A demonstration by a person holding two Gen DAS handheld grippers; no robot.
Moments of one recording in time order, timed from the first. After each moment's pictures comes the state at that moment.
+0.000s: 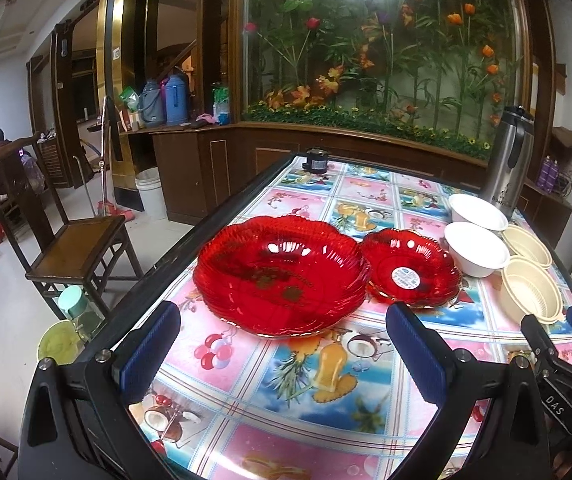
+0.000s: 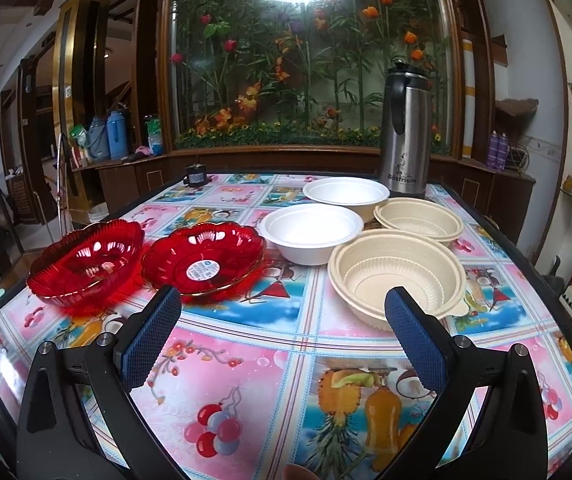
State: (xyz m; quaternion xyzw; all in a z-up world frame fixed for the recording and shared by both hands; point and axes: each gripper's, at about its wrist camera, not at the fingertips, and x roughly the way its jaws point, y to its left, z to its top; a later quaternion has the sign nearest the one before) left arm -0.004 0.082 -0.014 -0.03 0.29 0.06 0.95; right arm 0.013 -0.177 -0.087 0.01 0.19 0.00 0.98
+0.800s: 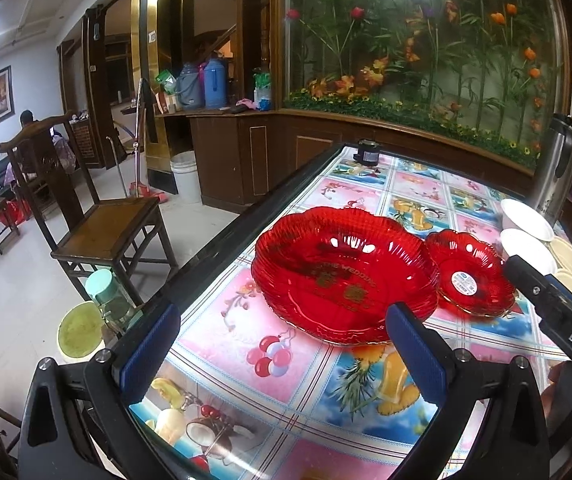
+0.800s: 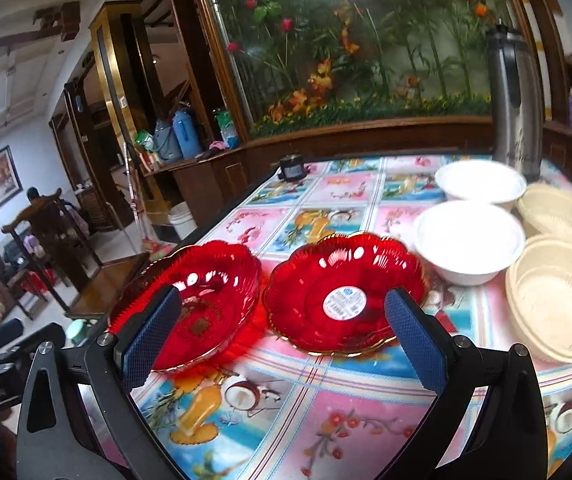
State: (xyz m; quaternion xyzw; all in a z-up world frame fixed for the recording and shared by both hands) left arm 0.014 0.124 -0.029 -0.04 0.31 0.12 0.94; right arm 0.094 -0.106 -0.083 0.10 0.24 0.15 0.95
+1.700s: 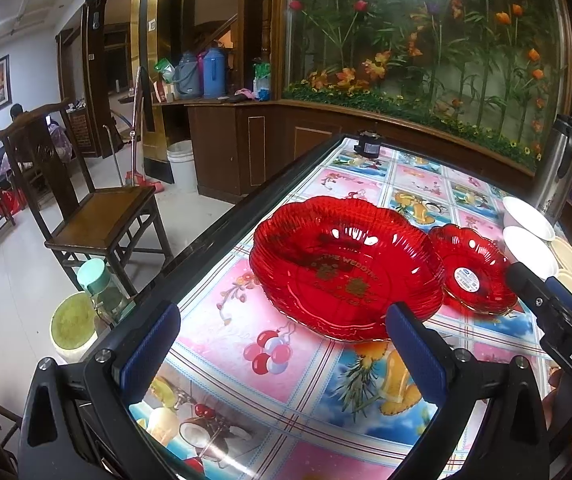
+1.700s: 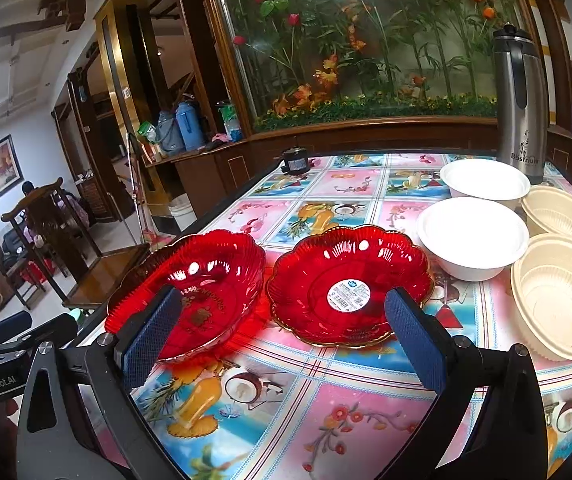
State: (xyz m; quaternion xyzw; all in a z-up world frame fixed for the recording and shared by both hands) left arm 0.018 0.133 -0.037 -0.06 0.32 0.12 0.94; right arm 0.090 -0.098 -0.084 0.08 0.24 0.15 0.95
